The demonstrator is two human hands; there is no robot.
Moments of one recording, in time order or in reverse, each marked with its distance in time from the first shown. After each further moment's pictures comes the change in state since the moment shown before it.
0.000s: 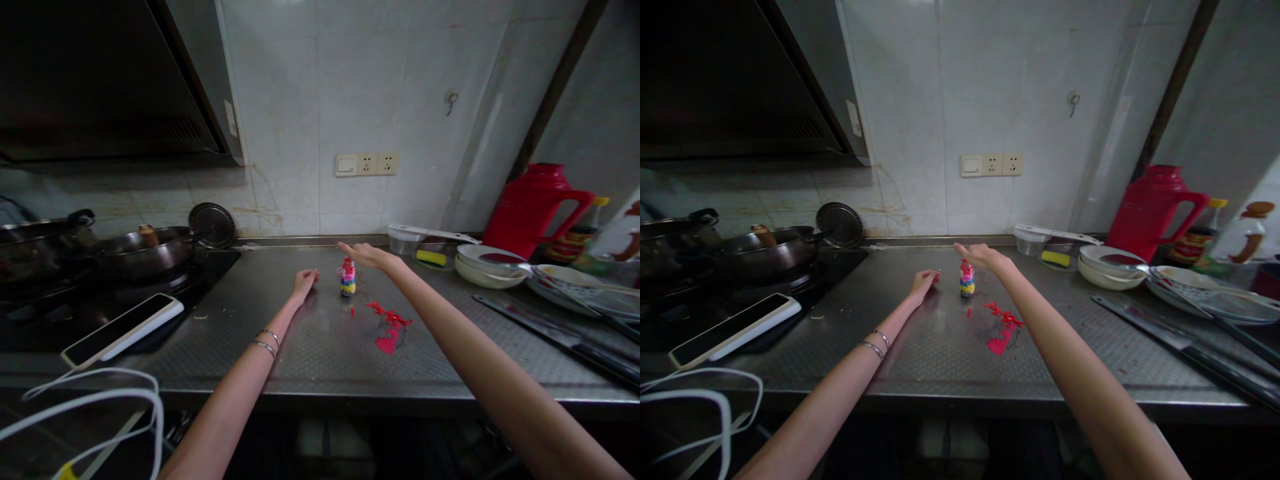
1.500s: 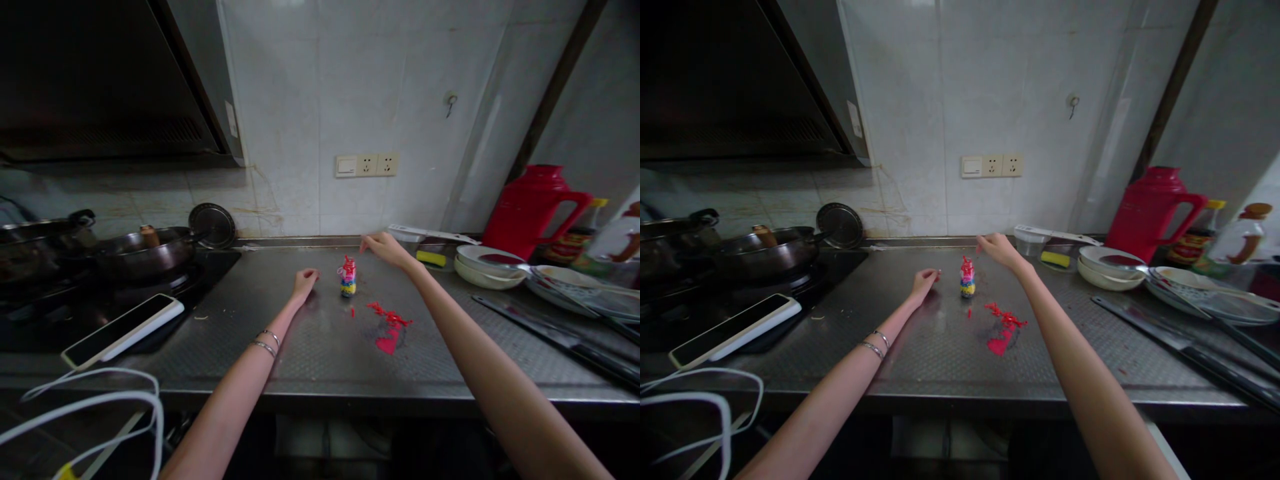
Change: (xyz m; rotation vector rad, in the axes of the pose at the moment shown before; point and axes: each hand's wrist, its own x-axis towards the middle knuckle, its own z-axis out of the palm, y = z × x) left_hand -0.003 0.005 0.001 0.040 -0.003 0.115; right_hand -0.015 0.034 -0.013 0.239 0.346 -0.171
